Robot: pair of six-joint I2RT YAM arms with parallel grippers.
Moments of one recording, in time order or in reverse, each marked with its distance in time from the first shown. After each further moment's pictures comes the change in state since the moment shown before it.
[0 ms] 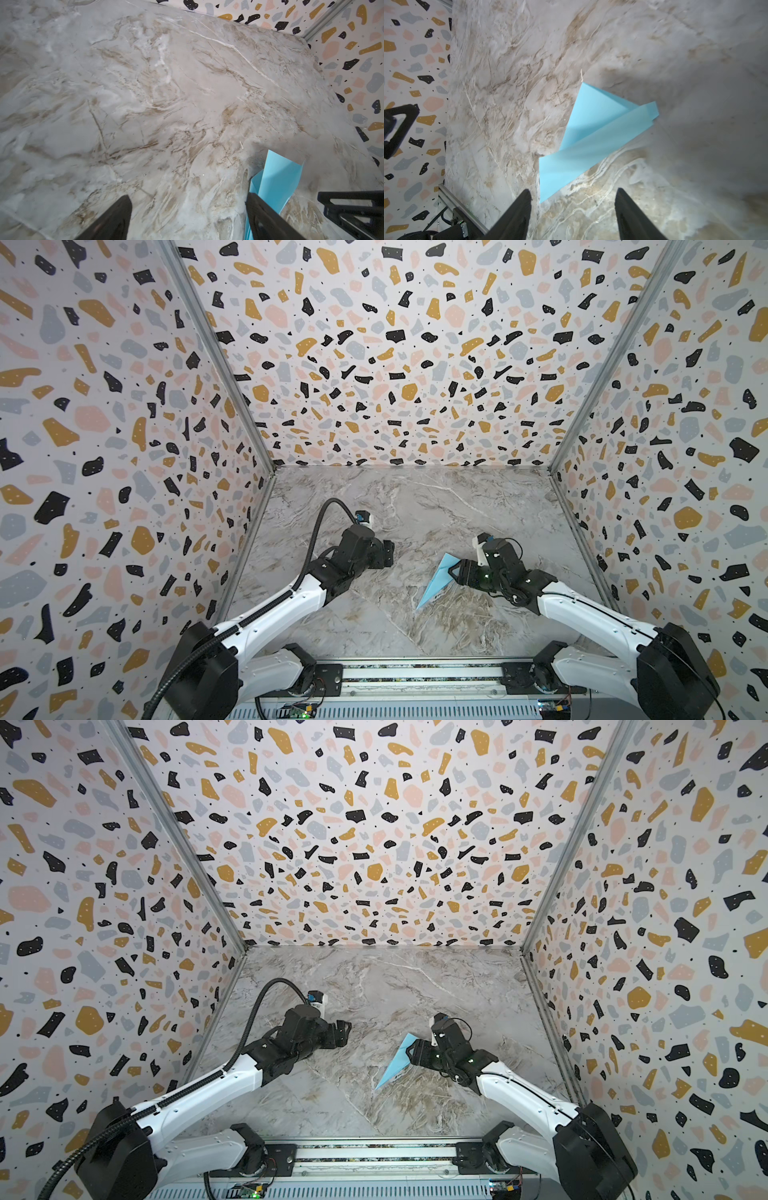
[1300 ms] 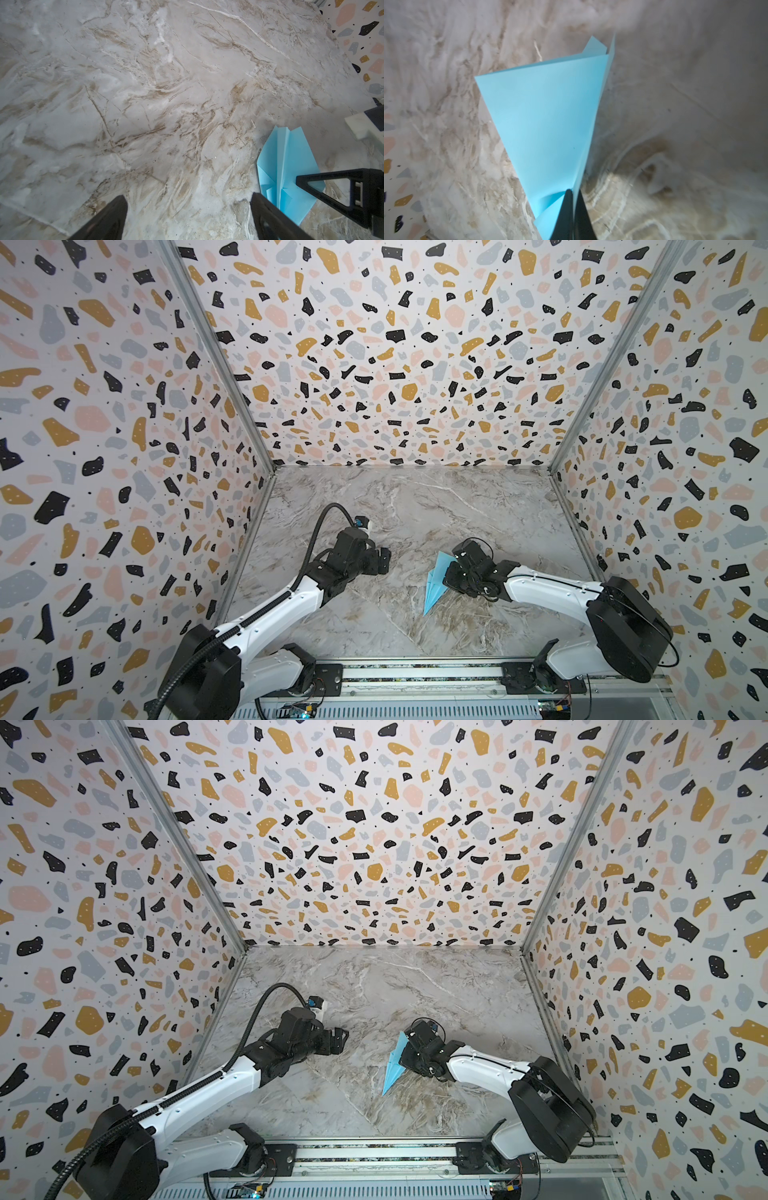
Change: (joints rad) left arm 0.053 0.007 -0.031 -0.019 0.094 0.088; right arm 0.052 0.291 0.090 0.048 0.041 0.213
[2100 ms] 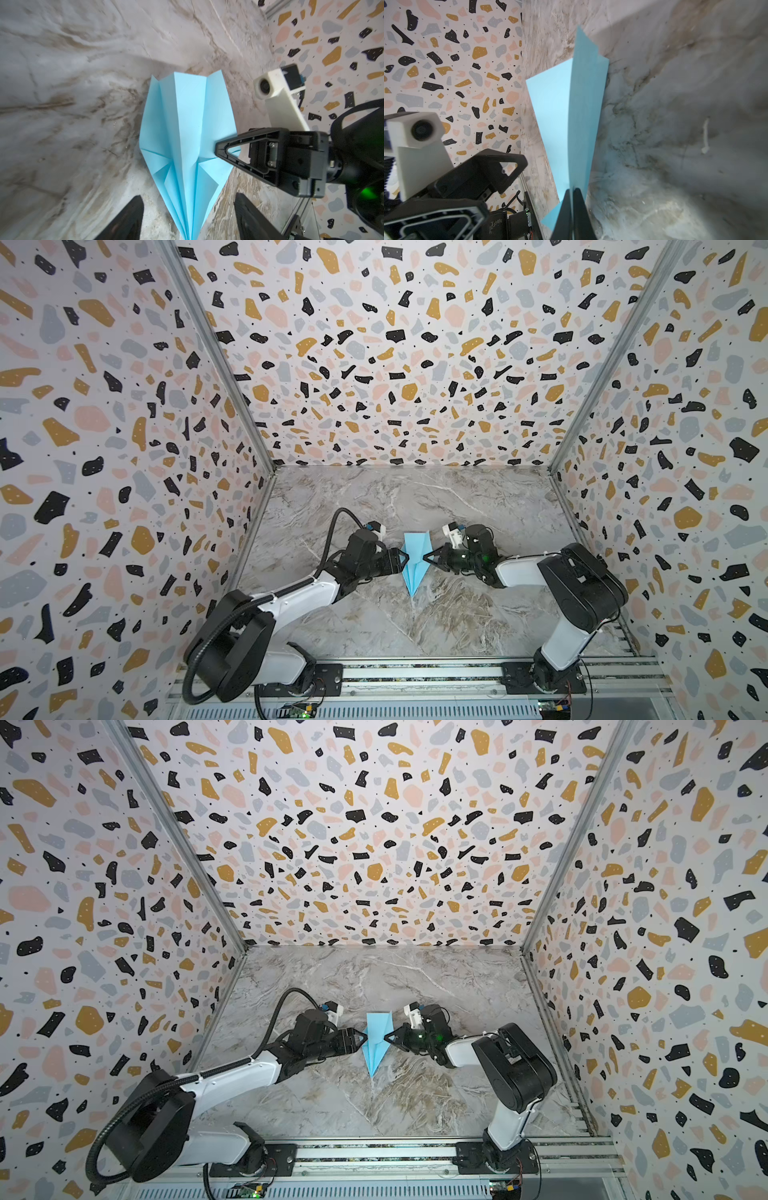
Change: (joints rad) left arm -0.055 0.224 -0.053 0.316 0.288 -0.317; right arm -0.183 0.309 -0.029 0.722 -0.559 -0.087
